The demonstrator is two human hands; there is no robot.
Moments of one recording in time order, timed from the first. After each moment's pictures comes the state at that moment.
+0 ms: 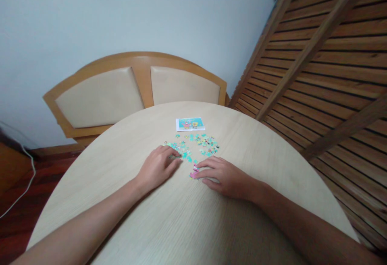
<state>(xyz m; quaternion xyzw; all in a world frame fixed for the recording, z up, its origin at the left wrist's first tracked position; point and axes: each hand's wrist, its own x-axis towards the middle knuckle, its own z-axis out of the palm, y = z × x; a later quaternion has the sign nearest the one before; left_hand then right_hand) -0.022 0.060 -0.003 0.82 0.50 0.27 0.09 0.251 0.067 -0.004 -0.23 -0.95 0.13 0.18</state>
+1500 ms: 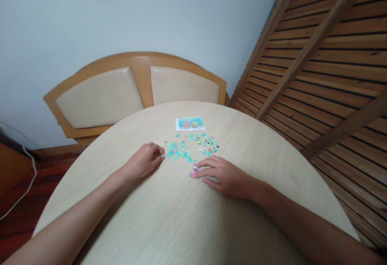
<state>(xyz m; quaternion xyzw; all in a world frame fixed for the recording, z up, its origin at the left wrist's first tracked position) -0.075 0.084 -0.006 0.81 0.55 0.19 0.13 0.252 0.066 -0.001 -0.23 -0.94 0.15 0.17</state>
